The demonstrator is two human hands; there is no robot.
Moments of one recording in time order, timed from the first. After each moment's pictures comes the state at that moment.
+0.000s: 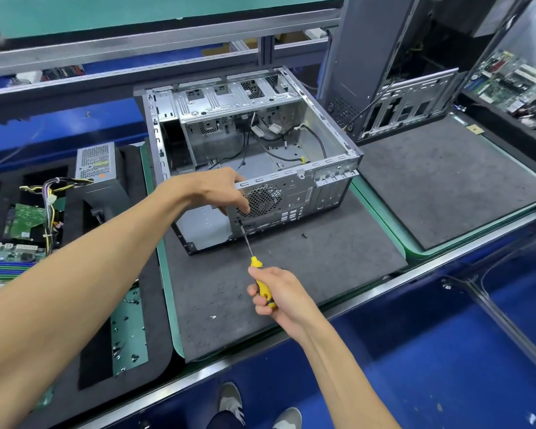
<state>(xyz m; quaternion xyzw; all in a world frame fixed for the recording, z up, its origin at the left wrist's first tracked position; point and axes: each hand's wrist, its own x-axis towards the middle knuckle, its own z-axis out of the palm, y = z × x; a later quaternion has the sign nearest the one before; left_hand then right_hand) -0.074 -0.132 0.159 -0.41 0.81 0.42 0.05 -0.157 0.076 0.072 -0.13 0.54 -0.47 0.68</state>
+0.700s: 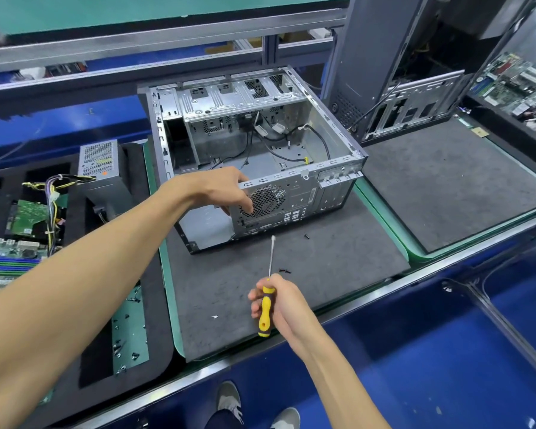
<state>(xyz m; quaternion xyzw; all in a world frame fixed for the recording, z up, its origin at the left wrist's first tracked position) -0.075 -0.130 0.162 -0.41 0.81 0.41 0.04 -0.152 0.083 0.043 -0.08 0.53 -0.52 0.67</state>
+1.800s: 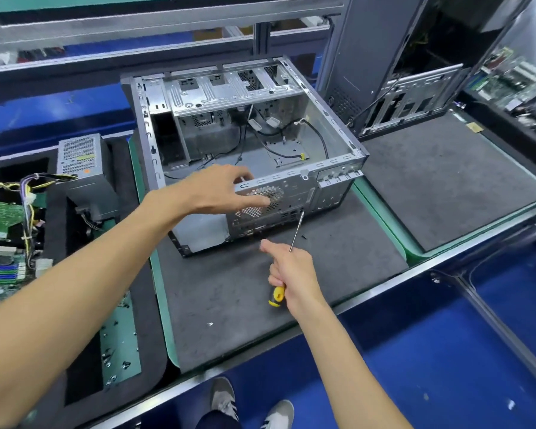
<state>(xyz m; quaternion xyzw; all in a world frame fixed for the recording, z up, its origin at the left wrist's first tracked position) -0.072 -0.131 0.158 -0.38 0.89 0.23 0.03 -0.176 0.033 0.058 -0.08 0.63 -0.55 0.54</state>
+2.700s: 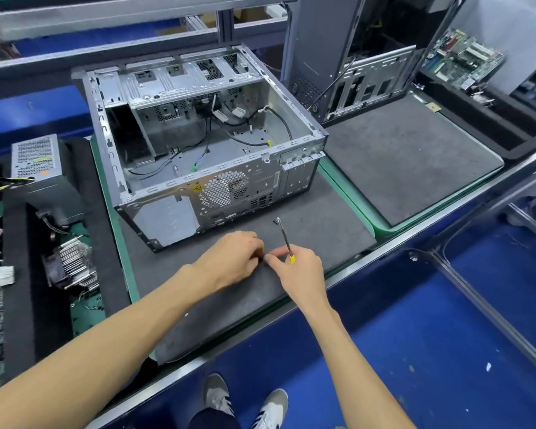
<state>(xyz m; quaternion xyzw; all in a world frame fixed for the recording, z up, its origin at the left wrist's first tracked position) -0.098 -0.030 0.040 -0.24 0.95 0.20 -0.02 -0.218 0.095 0.037 -0.34 0.83 -0.36 0.27</state>
